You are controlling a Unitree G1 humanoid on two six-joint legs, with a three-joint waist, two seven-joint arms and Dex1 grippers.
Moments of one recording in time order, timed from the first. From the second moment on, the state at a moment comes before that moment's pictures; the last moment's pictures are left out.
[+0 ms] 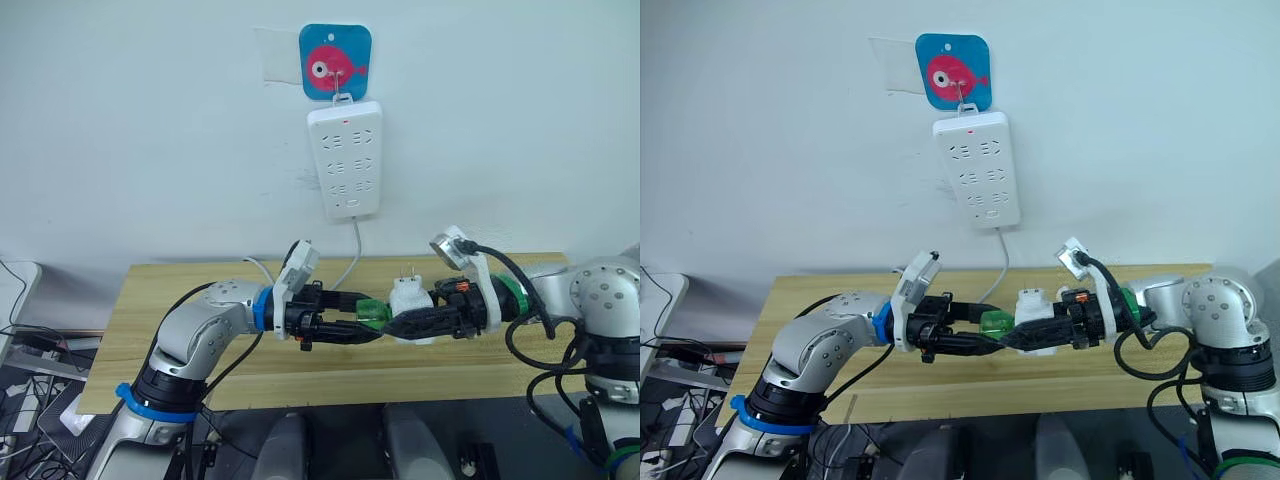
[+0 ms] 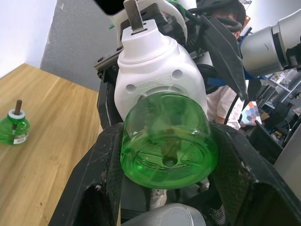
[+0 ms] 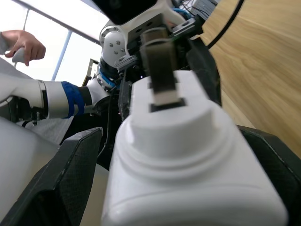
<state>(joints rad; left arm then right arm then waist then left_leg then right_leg) -0.40 0.48 -0.17 -0.22 -0.70 0.71 -1.21 -0.58 -0.64 -0.09 -0.20 1.26 1.57 0.72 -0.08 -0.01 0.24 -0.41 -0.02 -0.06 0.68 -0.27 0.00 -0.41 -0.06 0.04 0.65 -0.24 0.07</state>
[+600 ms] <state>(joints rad) -0.40 0.50 -0.15 -0.23 -0.74 0.74 -1.21 -0.63 -0.72 -0.22 0.24 1.41 1.59 0.51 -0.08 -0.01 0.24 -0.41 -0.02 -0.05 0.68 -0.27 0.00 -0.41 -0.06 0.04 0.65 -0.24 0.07</state>
